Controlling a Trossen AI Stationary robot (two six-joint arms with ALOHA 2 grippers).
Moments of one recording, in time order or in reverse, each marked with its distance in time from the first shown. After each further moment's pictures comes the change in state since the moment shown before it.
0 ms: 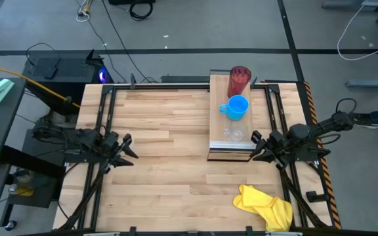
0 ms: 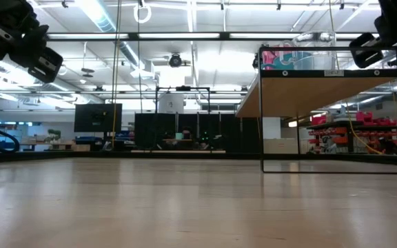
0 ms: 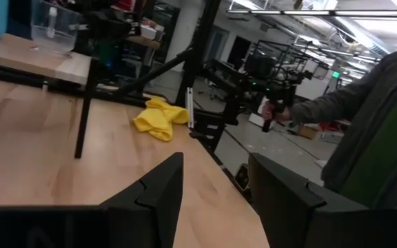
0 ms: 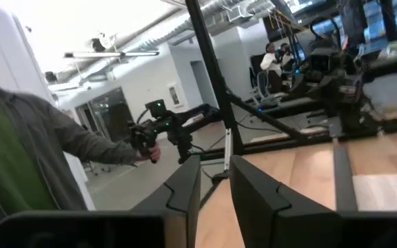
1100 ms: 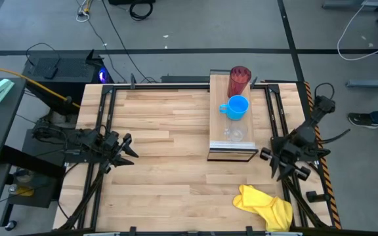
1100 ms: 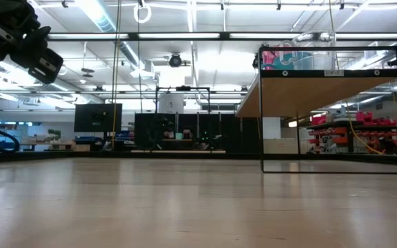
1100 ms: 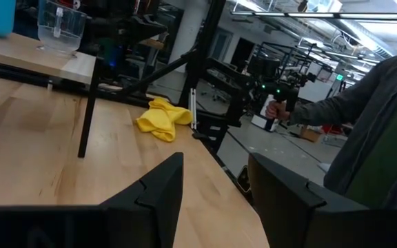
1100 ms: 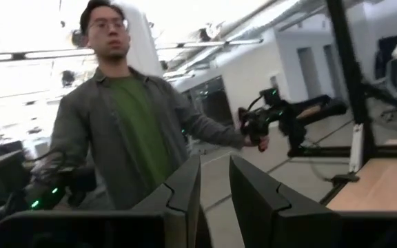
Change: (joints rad) left arm 0.000 0.000 0.000 -0.001 -0.018 -0.011; right arm 0.452 0.000 0.001 0.074 0.031 -0.035
